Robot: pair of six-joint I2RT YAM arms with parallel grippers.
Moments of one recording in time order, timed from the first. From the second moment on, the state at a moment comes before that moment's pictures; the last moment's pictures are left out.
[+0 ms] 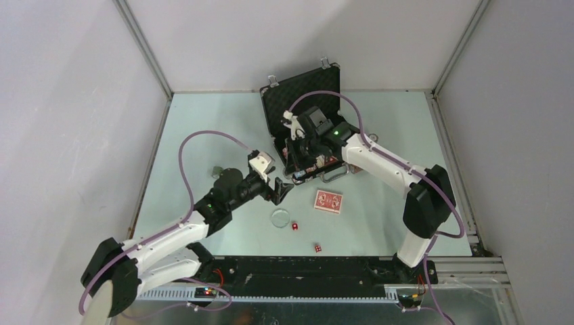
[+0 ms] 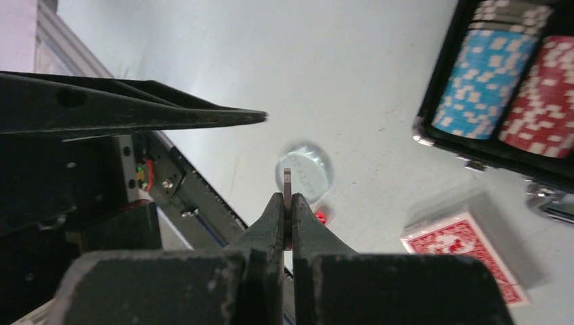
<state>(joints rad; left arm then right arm) -0.72 0.98 0.45 0.34 0.15 -0.05 0.74 1.75 1.52 -0.68 -0.40 0.39</state>
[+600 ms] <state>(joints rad) -0.55 0.73 0.35 0.26 -0.24 -0.22 0.70 1.87 1.53 -0.48 -0.30 -0.52</state>
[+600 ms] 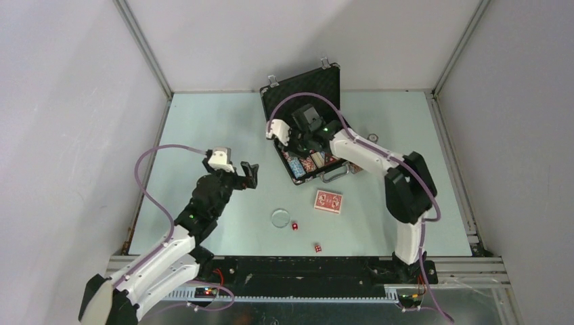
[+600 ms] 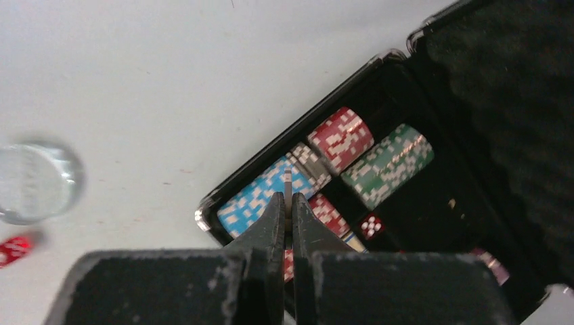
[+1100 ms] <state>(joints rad) -0.44 0.81 0.35 0.15 -0.33 -0.31 0.70 2.11 1.75 -0.65 -0.26 -0.91</state>
